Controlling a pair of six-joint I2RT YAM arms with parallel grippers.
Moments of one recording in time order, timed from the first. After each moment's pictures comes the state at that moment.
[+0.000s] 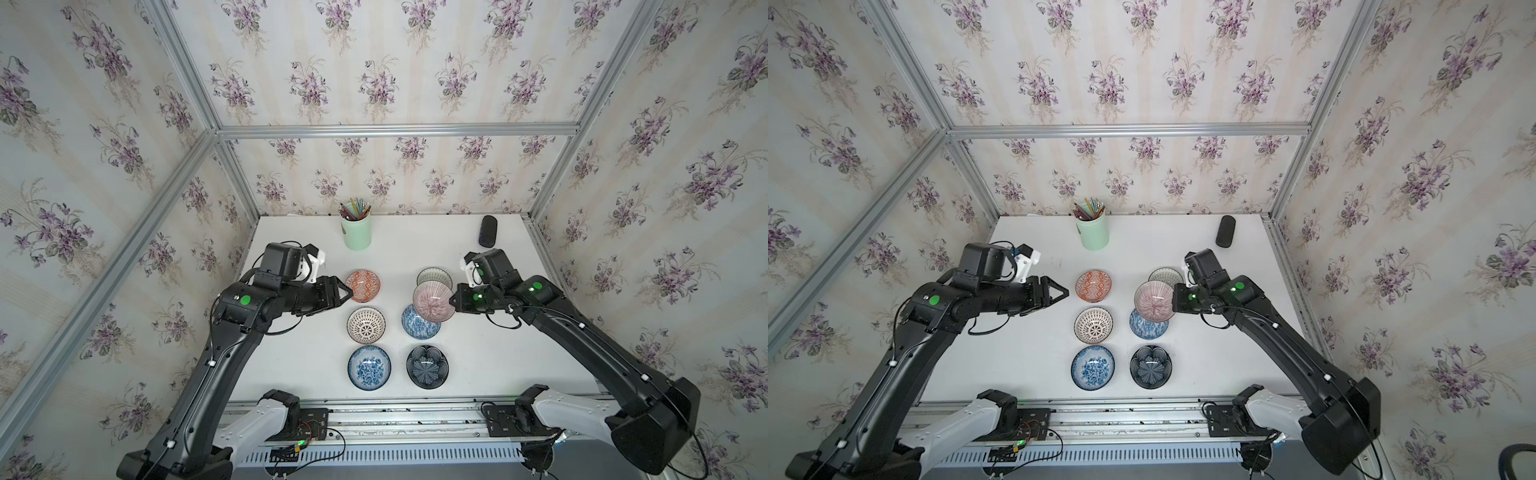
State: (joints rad) left arm -0.38 1.07 1.30 -1.13 0.48 -0.54; right arm 0.65 1.23 1.12 -0.88 -0.17 0.57
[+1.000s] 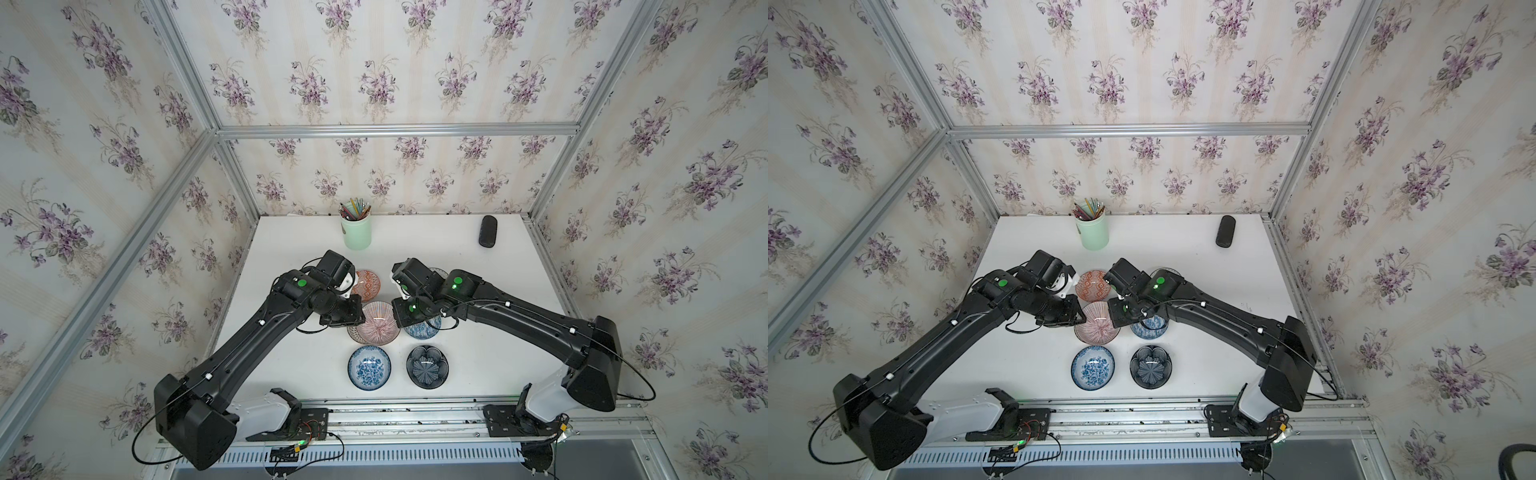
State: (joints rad) left arm -0.56 1.25 1.17 -1.13 0.35 -0.52; right arm 1.00 1.57 1.42 -0.90 -0.07 0.62
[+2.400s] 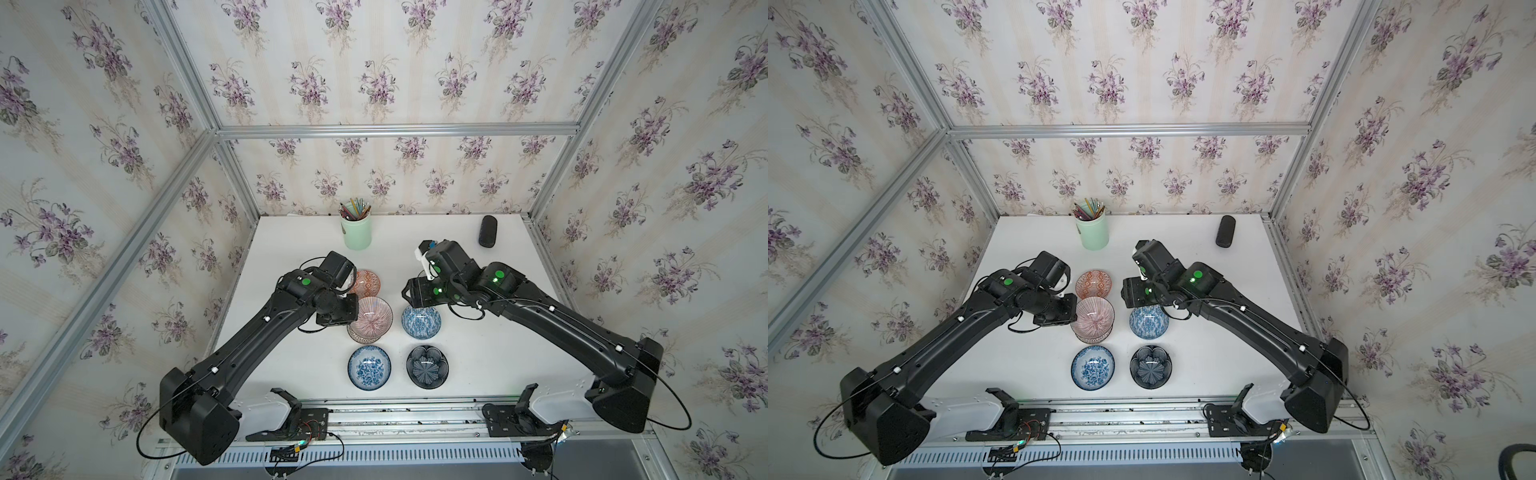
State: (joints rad) left arm -0.54 1.28 1.16 -1.13 0.19 -0.57; right arm 0.84 1.38 1.37 -0.87 -0.03 0.57
